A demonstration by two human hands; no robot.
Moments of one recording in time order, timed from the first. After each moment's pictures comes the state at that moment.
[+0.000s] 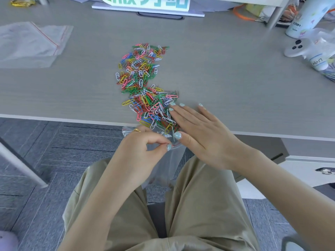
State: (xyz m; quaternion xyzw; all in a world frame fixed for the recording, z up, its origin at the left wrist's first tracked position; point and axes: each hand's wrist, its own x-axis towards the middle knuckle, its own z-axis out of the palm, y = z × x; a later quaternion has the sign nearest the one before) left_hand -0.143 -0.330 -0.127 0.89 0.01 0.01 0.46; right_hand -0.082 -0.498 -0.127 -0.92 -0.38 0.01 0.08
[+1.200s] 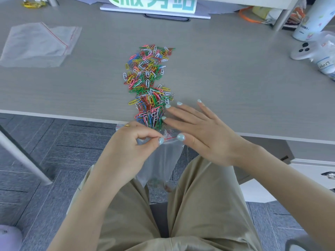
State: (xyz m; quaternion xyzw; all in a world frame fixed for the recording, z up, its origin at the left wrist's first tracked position) left_hand -0.148 -0.310 -0.119 0.87 0.02 0.04 0.49; right_hand -0.072 -0.496 -0.127 -0.88 -0.46 0.00 0.10
